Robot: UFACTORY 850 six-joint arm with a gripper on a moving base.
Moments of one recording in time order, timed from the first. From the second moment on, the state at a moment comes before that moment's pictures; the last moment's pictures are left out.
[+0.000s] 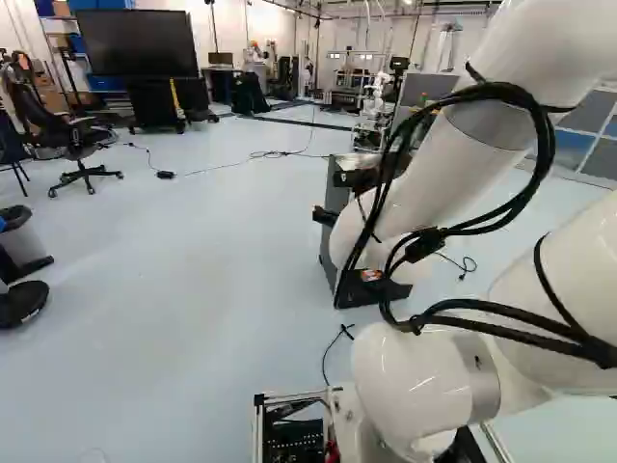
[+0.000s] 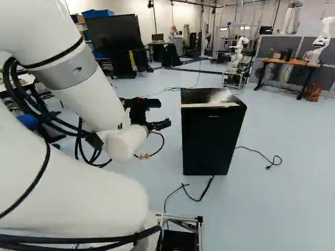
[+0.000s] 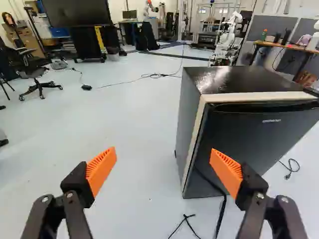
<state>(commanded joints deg) 0.0 16.0 -5.0 0.0 50.0 0.0</state>
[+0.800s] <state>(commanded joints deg) 0.0 16.0 -5.0 0.0 50.0 0.0</state>
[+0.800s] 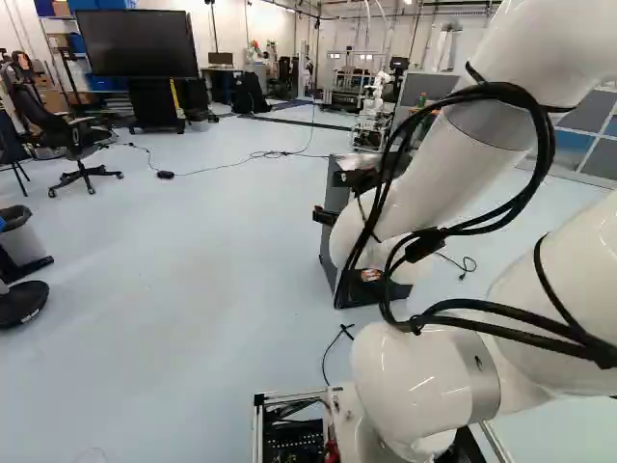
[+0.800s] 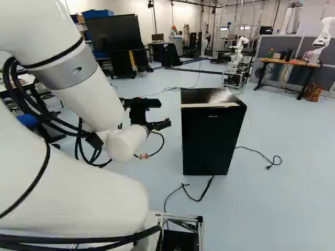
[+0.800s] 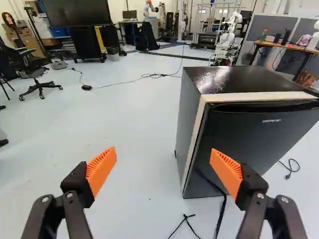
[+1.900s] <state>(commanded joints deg) 6.1 9.5 -10.7 6.5 50.5 0.0</state>
